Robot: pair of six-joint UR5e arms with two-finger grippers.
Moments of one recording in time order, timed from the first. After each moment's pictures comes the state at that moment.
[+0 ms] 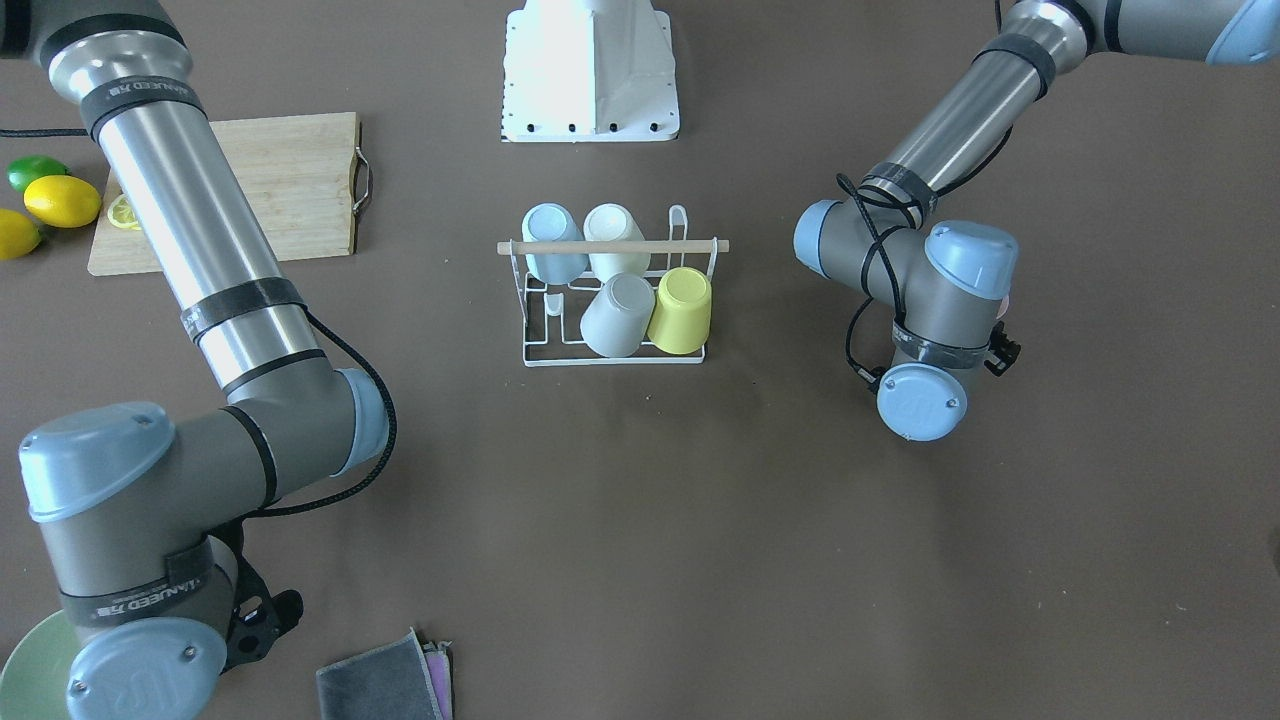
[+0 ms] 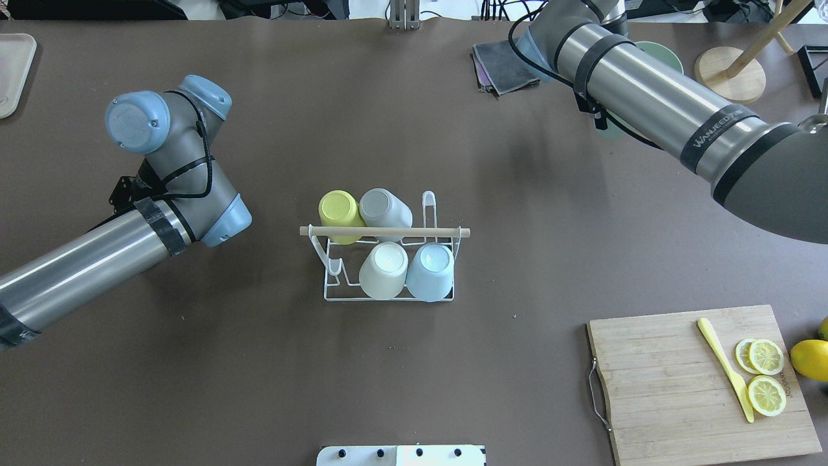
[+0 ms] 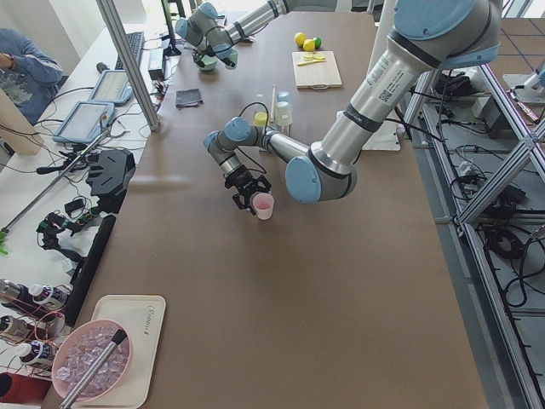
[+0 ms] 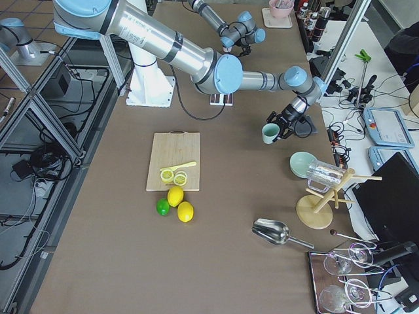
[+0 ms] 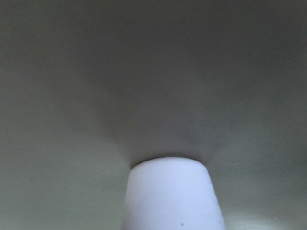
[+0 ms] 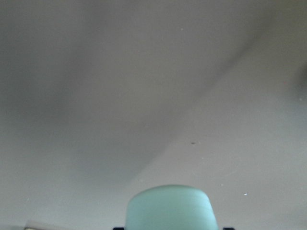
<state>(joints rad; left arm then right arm) -0.79 -2.29 -1.18 -0.74 -2.01 0.41 1.03 -0.34 0.46 -2.09 2.14 -0.40</state>
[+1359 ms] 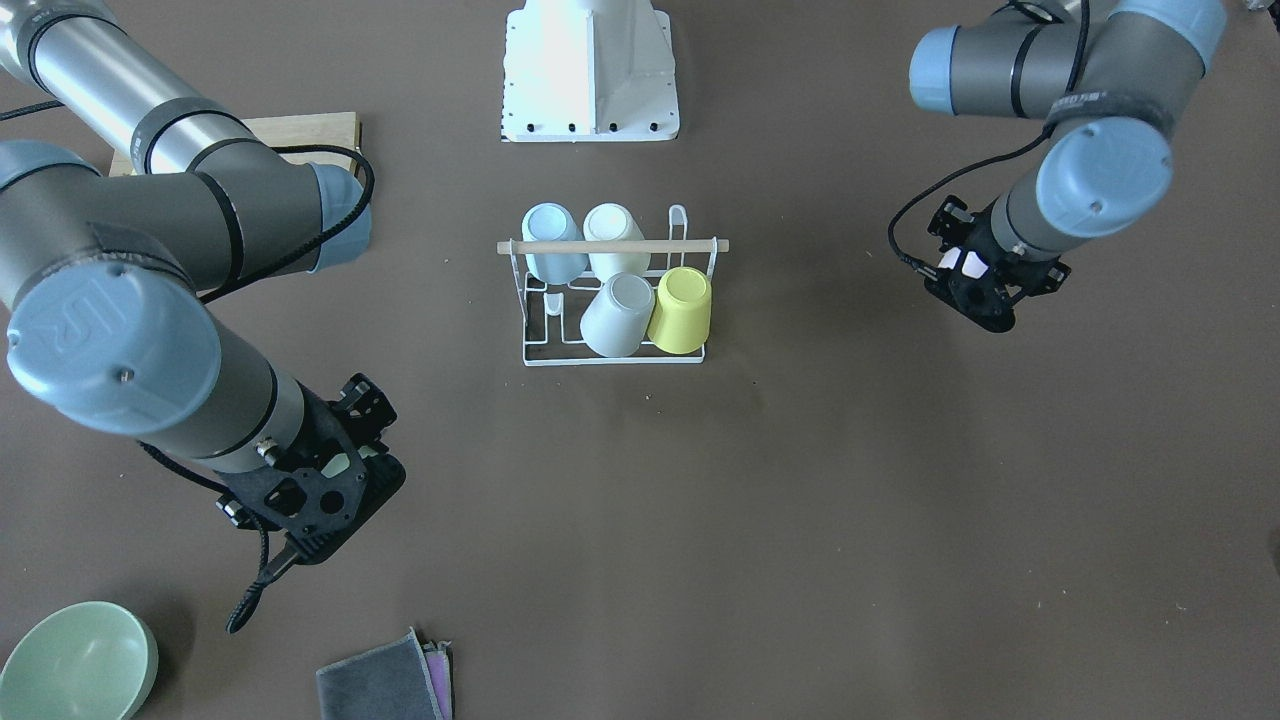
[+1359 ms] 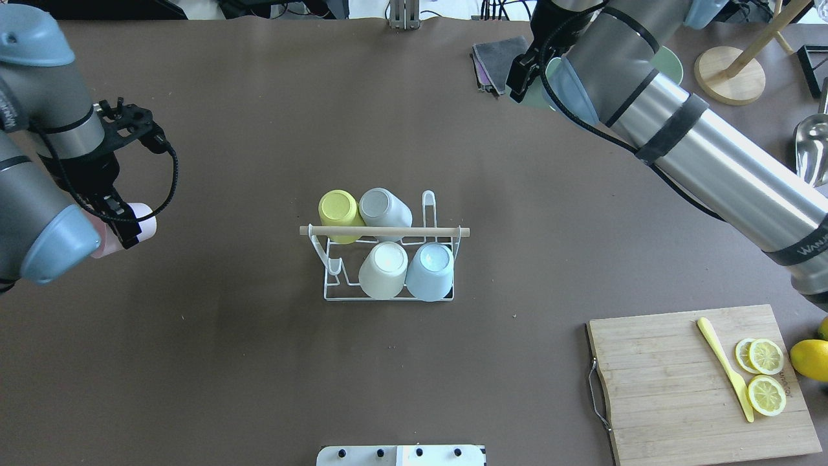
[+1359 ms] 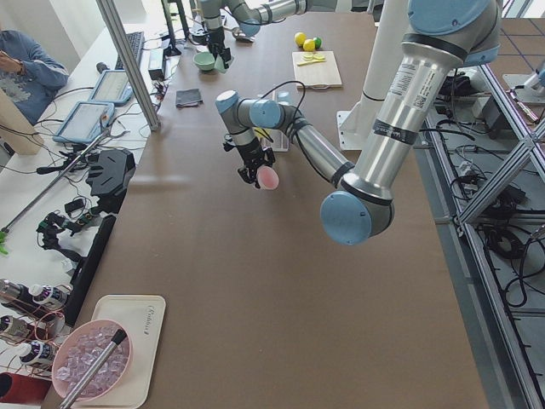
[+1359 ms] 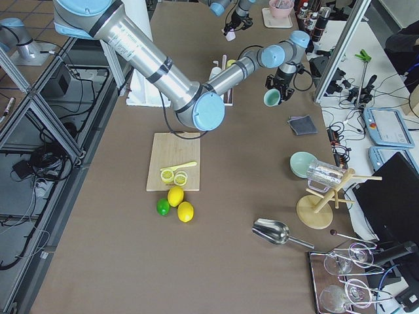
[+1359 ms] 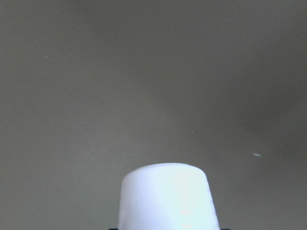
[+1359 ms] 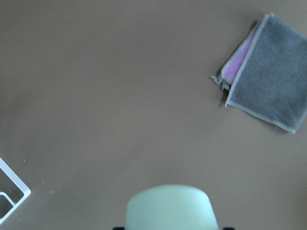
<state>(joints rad) -0.92 -1.89 -1.92 -1.11 -2.26 0.15 0.97 -0.74 1.35 -1.54 2.25 0.05</state>
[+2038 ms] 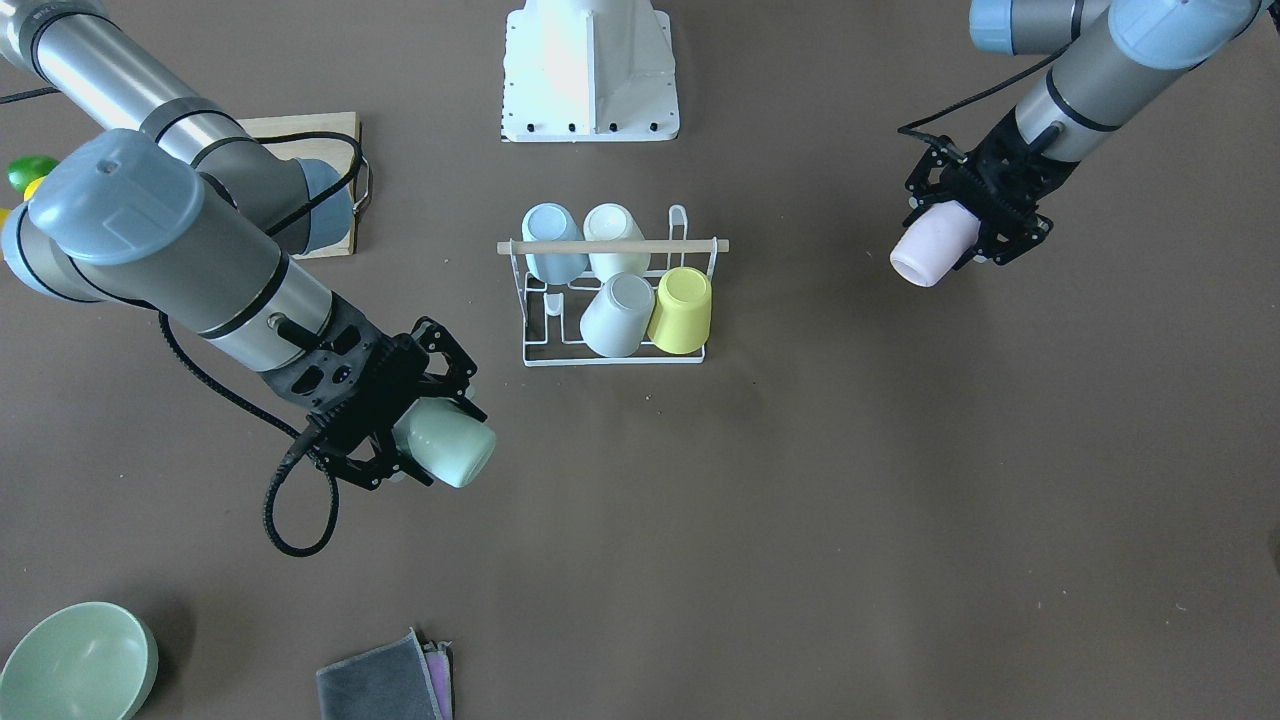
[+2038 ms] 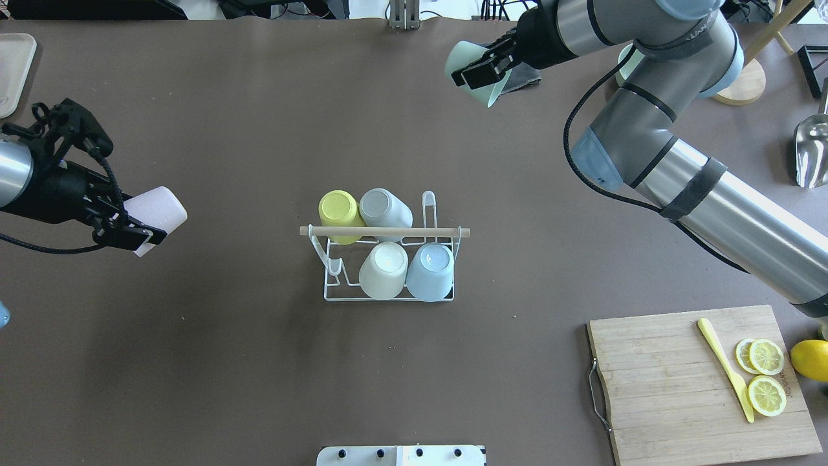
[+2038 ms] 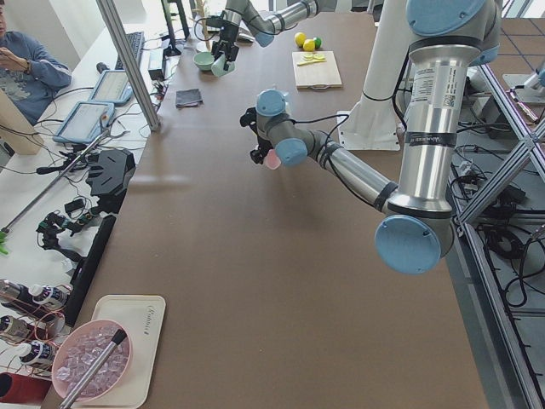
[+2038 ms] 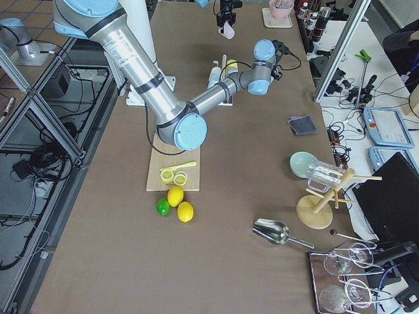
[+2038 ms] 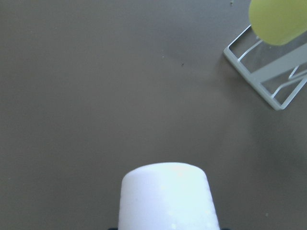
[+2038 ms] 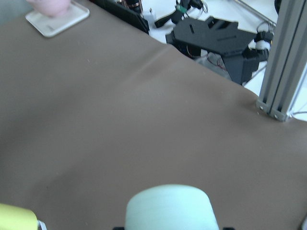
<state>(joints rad) -0.90 -1.60 -2.03 -2.14 -2.26 -0.34 0.92 -0.89 1.40 -0.58 2.17 0.55</state>
